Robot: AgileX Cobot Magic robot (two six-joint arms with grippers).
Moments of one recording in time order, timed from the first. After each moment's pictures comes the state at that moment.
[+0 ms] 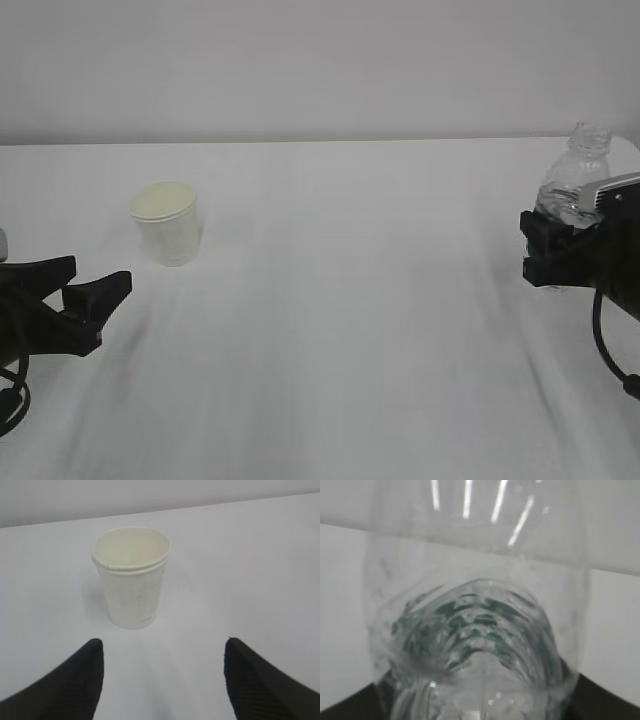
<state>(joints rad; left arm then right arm) -0.22 1.77 -0.25 0.22 -1.14 -0.13 0.01 1.90 -0.48 -0.18 -1.12 -0.07</state>
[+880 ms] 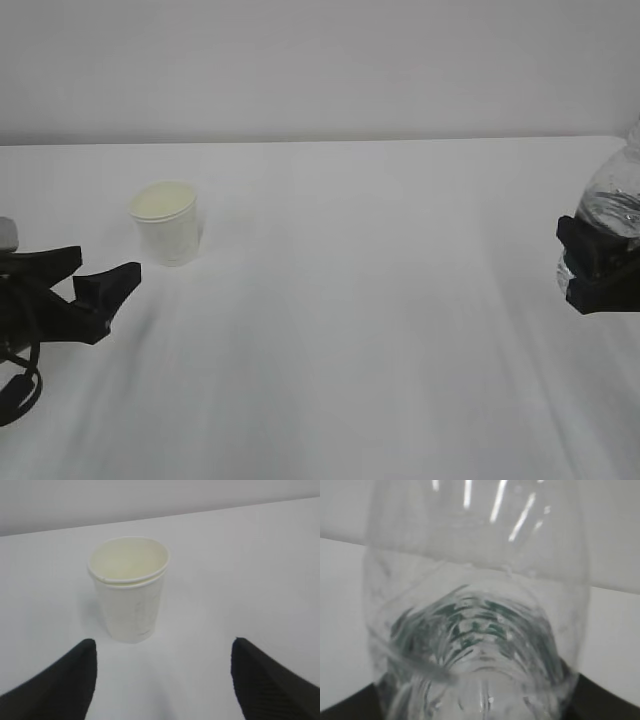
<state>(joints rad) -0.22 1.80 -0.30 0.24 -1.14 -0.13 0.01 1.62 -0.25 -0.19 -1.12 -0.07</state>
